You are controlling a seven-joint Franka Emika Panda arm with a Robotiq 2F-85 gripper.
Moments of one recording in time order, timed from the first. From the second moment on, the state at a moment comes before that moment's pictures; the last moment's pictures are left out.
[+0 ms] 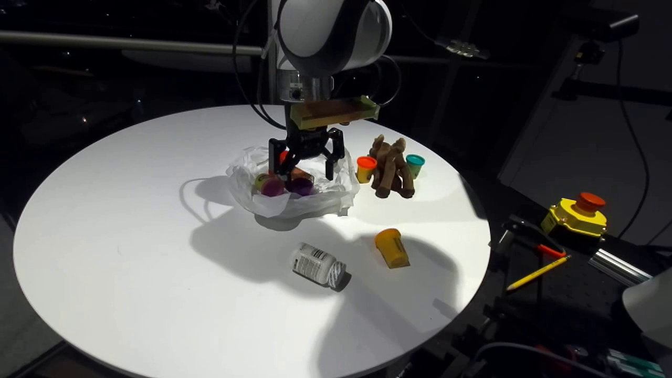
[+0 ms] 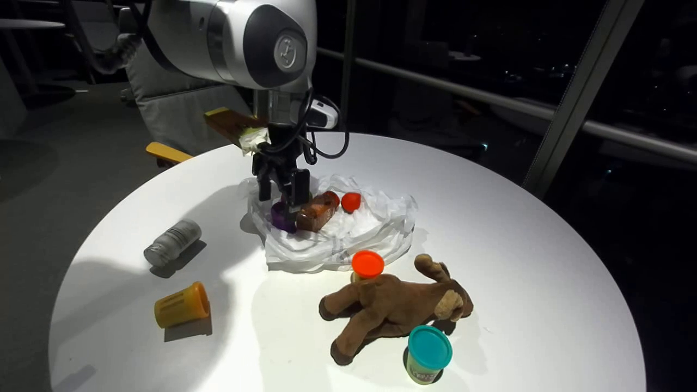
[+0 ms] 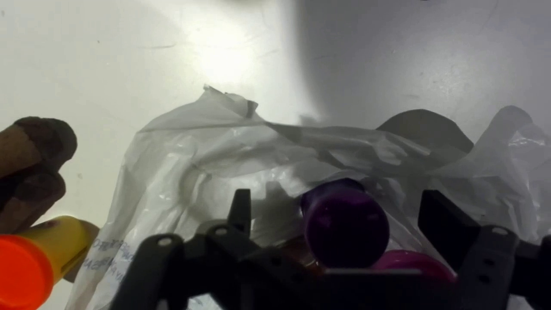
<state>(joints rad) 0.16 0.63 -0.02 -1.89 0.03 2.39 0.49</state>
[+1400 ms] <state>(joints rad) 0.14 0.43 -0.02 -2.00 0.09 2.35 0.47</state>
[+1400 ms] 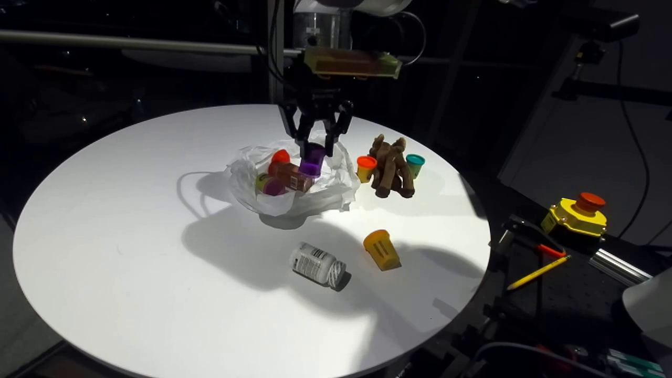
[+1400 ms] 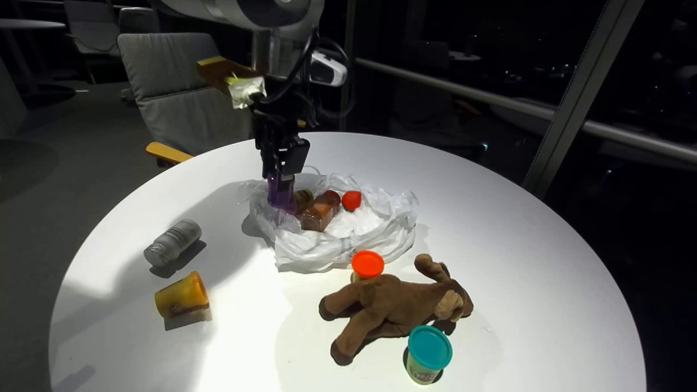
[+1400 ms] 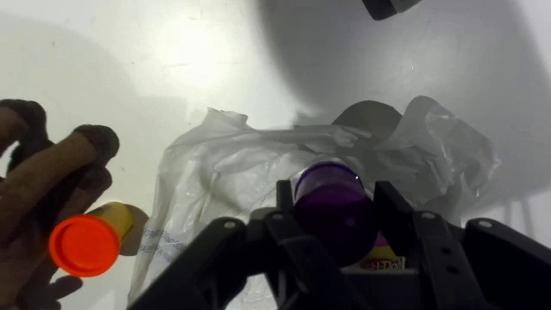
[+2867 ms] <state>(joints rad) 0.11 0.40 -0.18 -2.32 -0.15 2.62 0.60</state>
